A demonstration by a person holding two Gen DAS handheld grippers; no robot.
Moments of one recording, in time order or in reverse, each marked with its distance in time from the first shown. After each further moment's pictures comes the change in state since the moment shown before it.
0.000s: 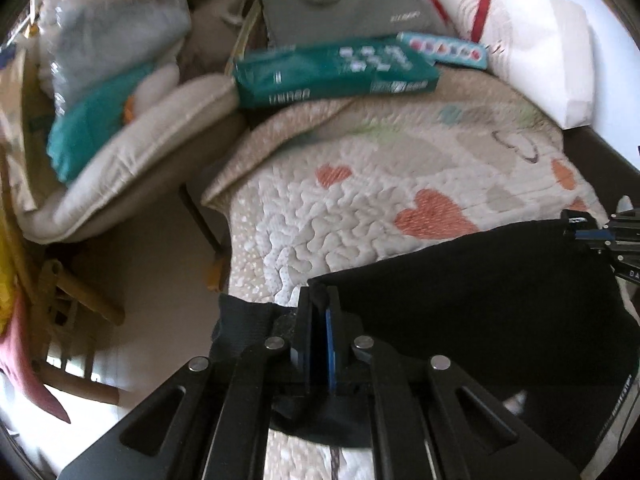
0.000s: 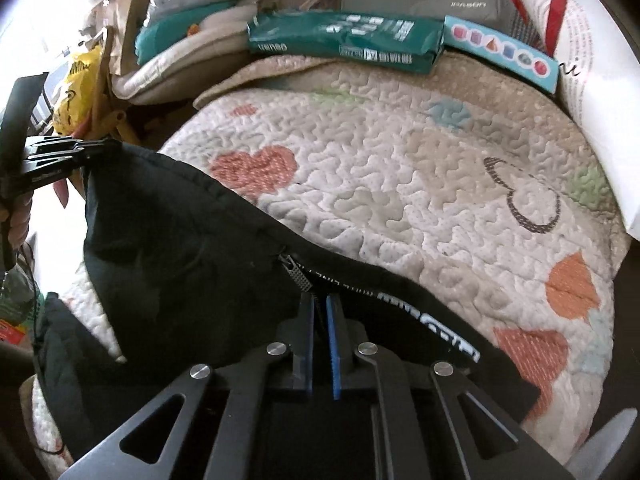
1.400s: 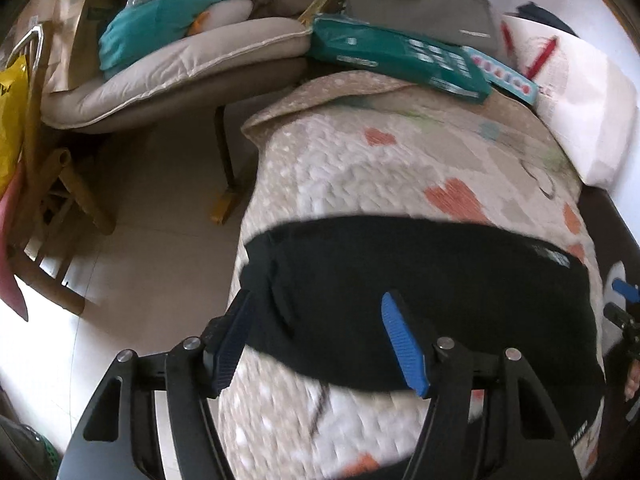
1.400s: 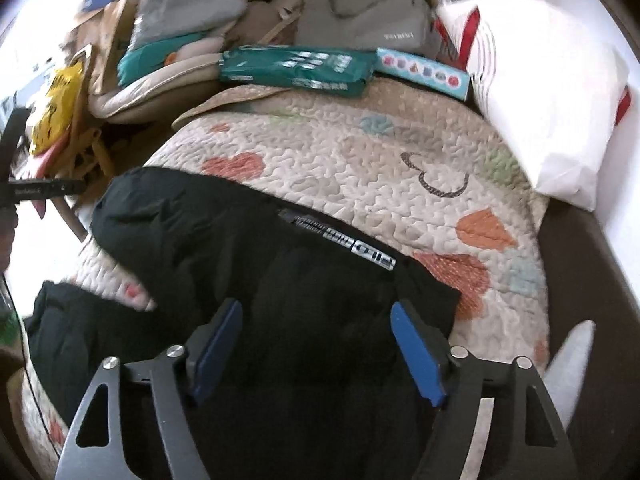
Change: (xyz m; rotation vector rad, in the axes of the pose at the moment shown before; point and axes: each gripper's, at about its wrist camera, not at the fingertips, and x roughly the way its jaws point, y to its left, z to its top) left arm 0.013 0.041 -0.041 -0.328 0.099 -0.019; right arm -0.079 0.004 -0.057 0.088 -0.086 -0.170
